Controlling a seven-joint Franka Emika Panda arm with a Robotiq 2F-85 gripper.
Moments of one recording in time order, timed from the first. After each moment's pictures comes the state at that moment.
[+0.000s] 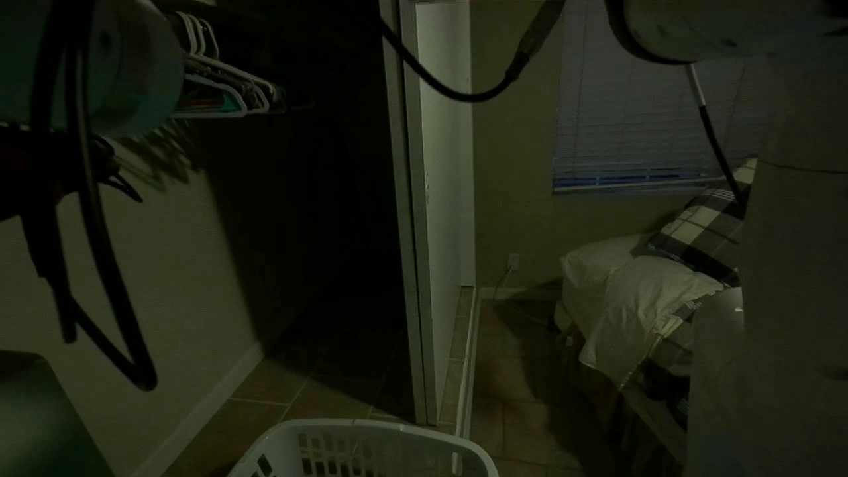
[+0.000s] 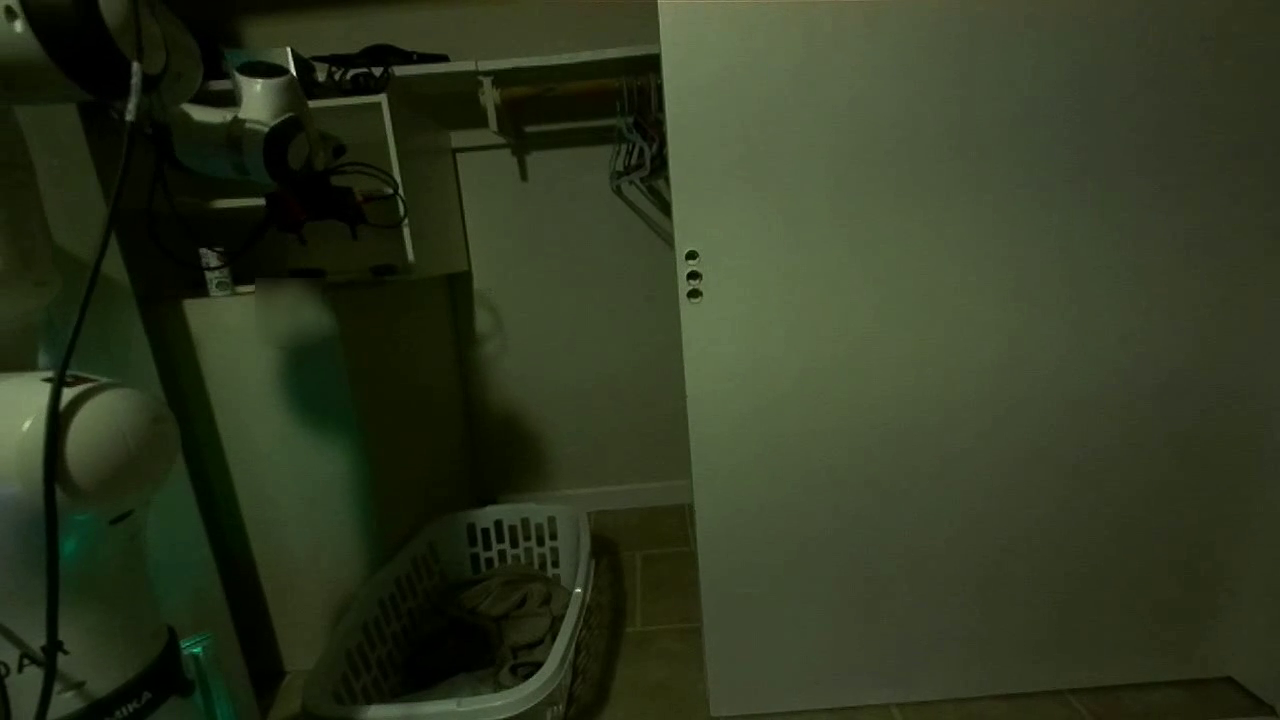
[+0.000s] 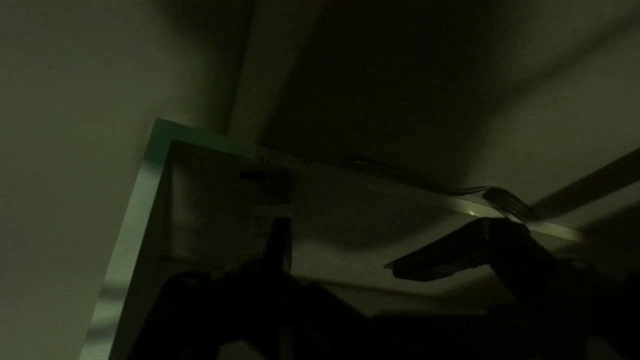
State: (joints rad) arm 0.58 0.05 0.38 -1.78 0.19 2.62 -0.39
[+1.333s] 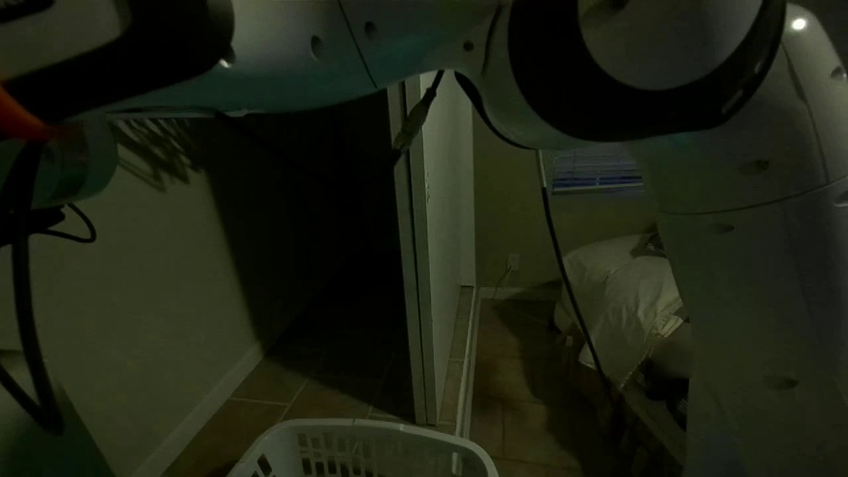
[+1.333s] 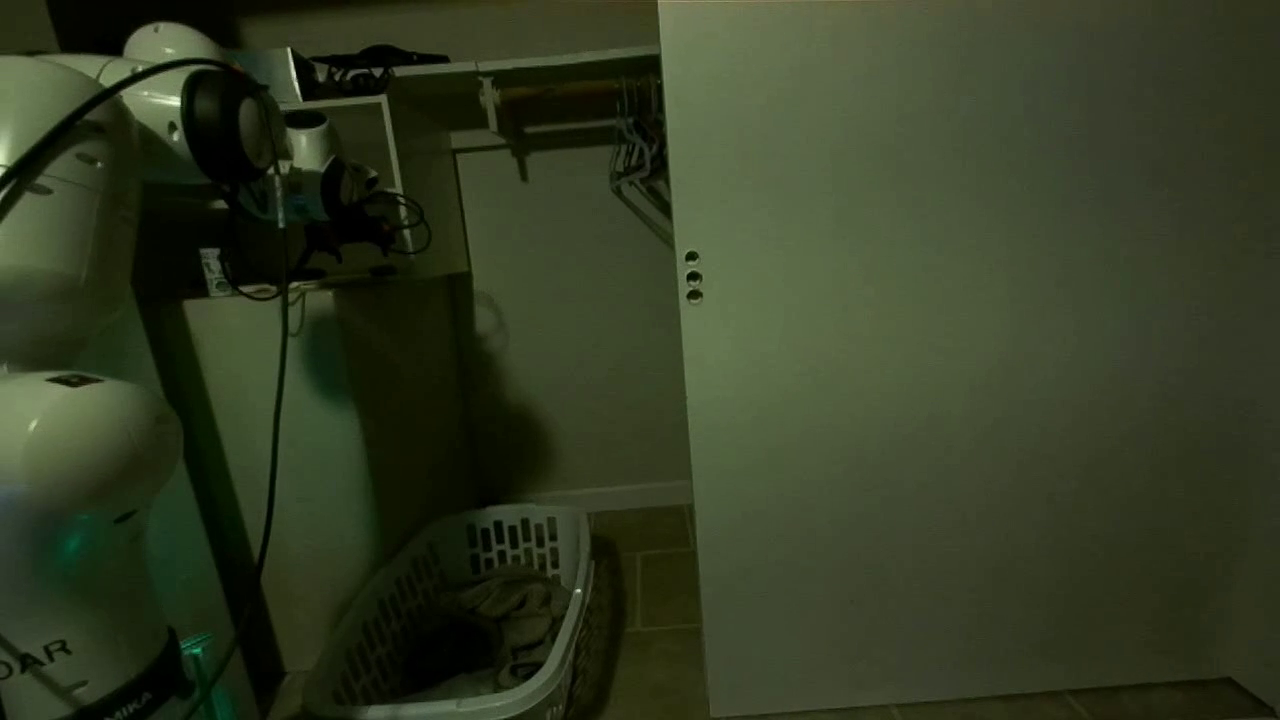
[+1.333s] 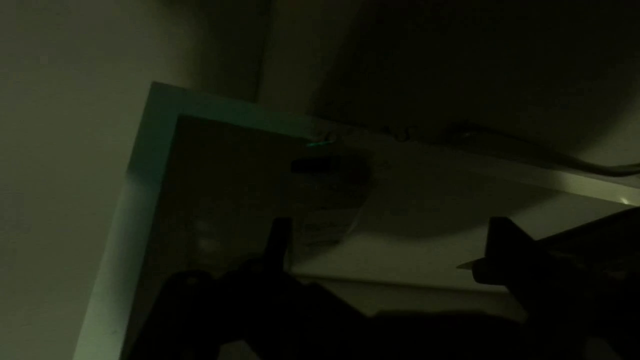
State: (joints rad) arm 0.60 0.39 0.39 -1.46 -0.07 2.68 -0.17
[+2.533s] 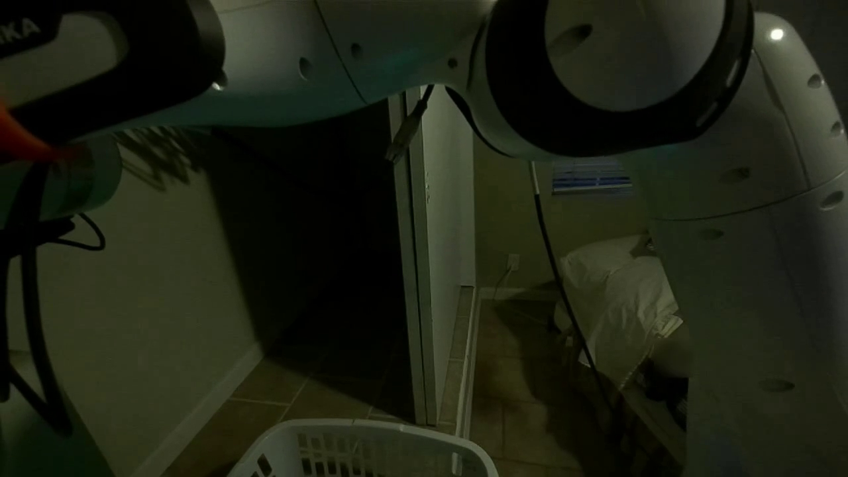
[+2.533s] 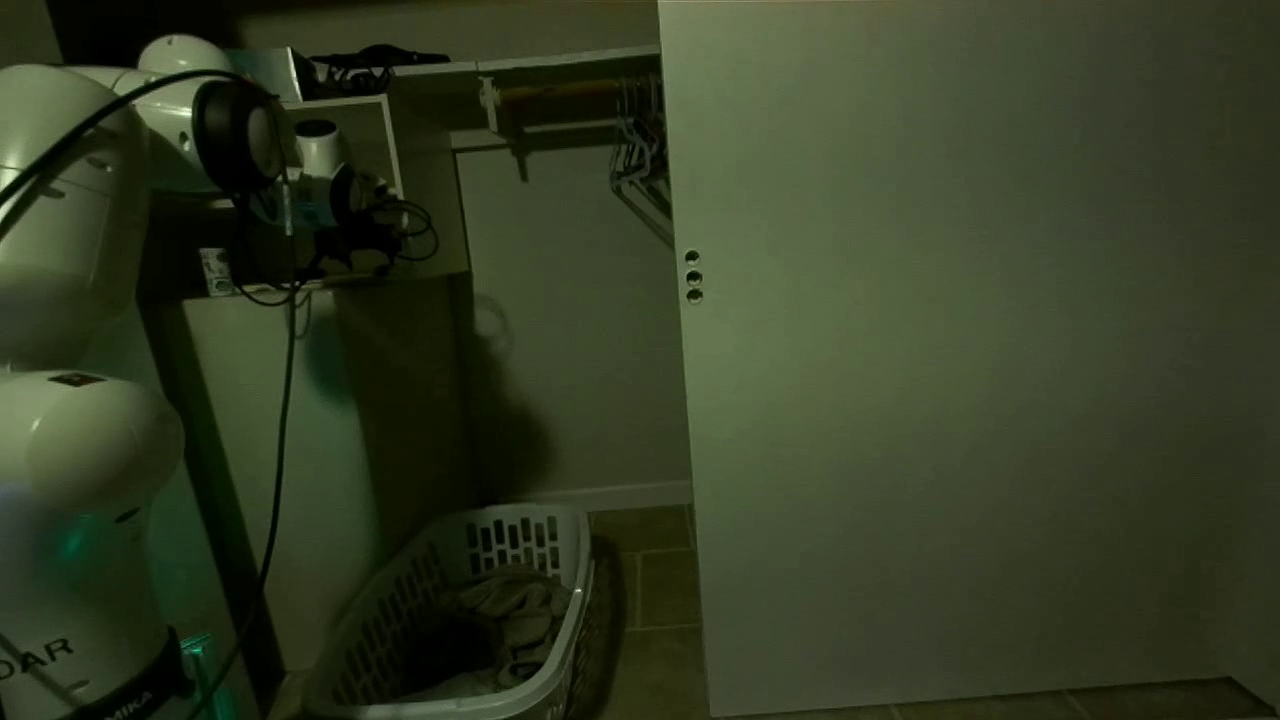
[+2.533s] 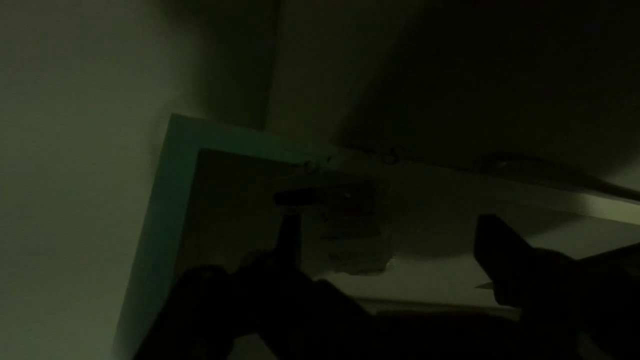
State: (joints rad) arm 0.61 0.43 0.36 -1.43 -0.07 2.67 -0.17
